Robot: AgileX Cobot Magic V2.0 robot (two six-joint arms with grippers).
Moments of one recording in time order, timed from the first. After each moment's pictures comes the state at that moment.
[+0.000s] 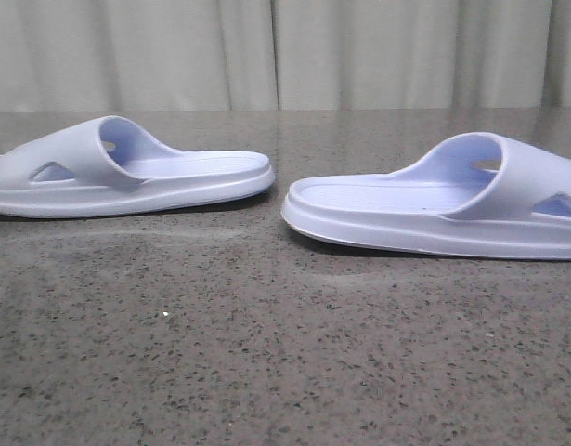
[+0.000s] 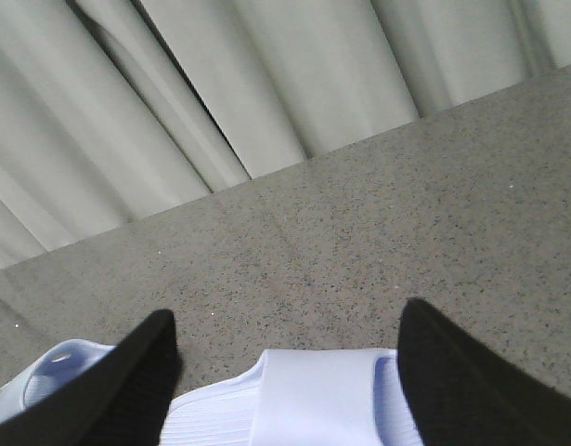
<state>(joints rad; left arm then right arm) -0.06 1.23 -0.66 -1.12 0.27 0.08 0.02 0.36 -0.58 0.42 0.48 0.01</state>
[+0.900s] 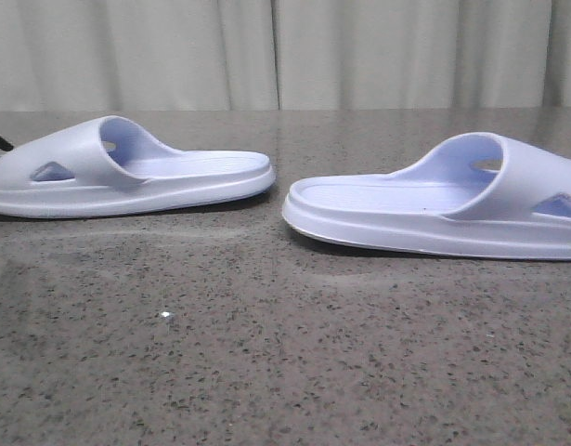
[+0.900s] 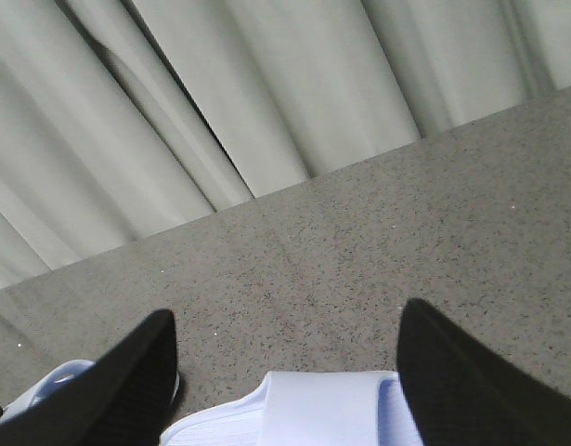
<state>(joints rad) -0.06 1.37 -0.68 -1.28 0.32 0.24 0.02 0.36 -0.58 0.42 0.44 0.01</state>
